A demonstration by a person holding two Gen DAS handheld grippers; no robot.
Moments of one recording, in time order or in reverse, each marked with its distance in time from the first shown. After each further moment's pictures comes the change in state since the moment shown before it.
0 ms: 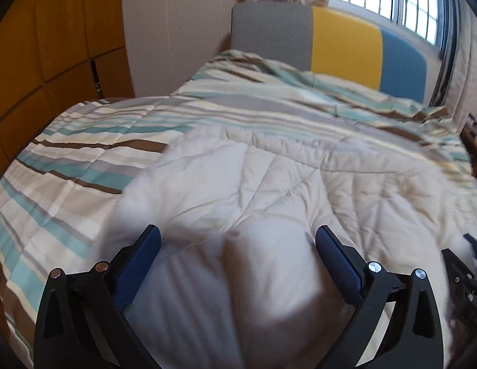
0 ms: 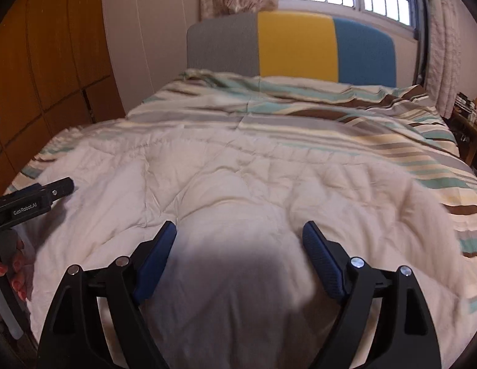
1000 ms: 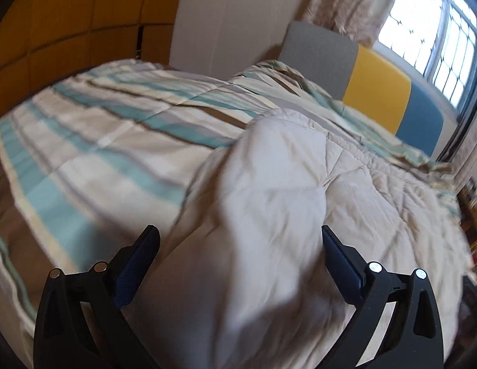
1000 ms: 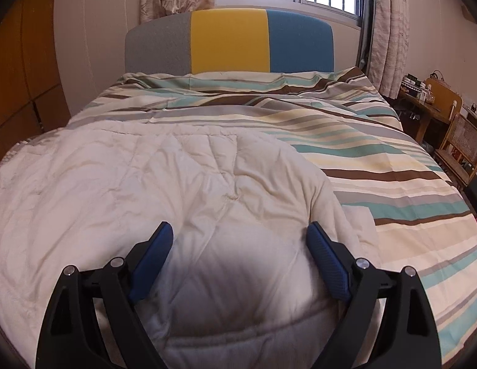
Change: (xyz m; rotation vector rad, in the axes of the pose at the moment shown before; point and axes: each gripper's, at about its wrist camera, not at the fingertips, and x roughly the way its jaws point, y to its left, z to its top) left arm -0.050 0.087 -0.064 -0.305 -0.031 -0.034; right arm -0.023 -0.075 -0.024 0.099 0.020 -0.215
